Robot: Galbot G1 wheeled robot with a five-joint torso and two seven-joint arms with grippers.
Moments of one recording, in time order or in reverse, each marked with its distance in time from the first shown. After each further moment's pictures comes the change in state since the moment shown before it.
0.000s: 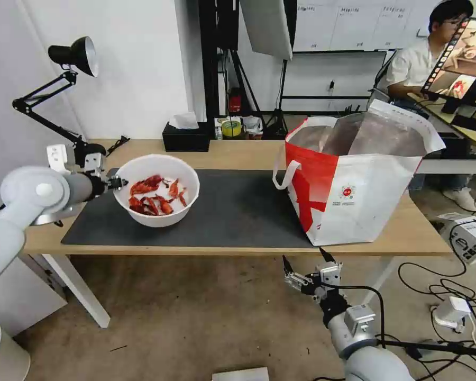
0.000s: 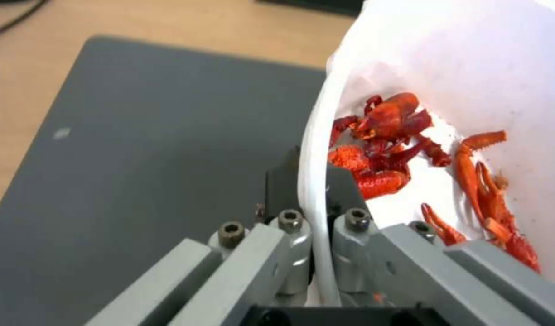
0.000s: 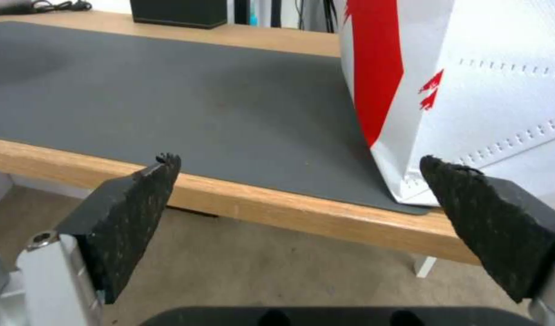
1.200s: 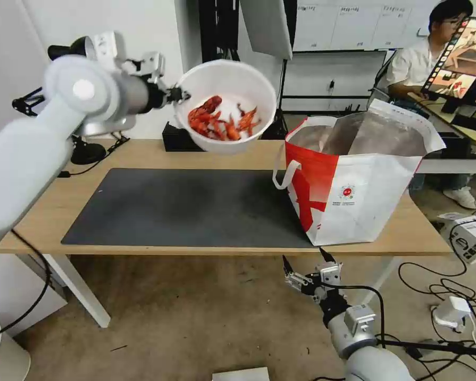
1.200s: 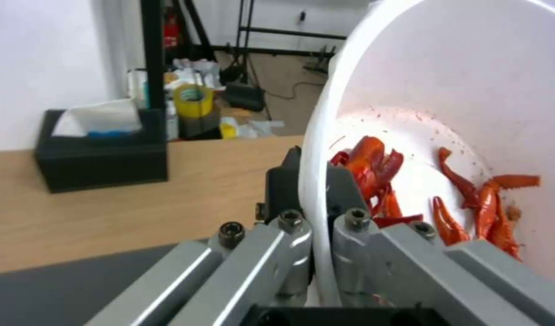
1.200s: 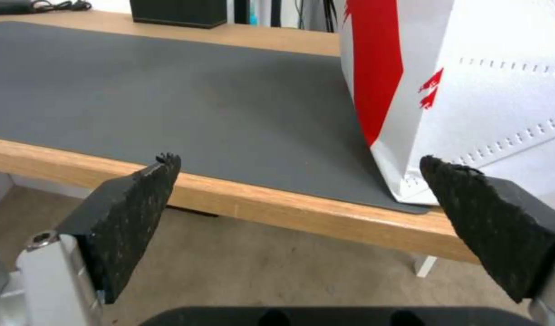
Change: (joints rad) left arm -0.679 -0.327 0.401 0.122 -0.130 -0.017 -0.106; right arm 0.000 0.000 0.000 0.000 0.000 0.000 0.000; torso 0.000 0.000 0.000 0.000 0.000
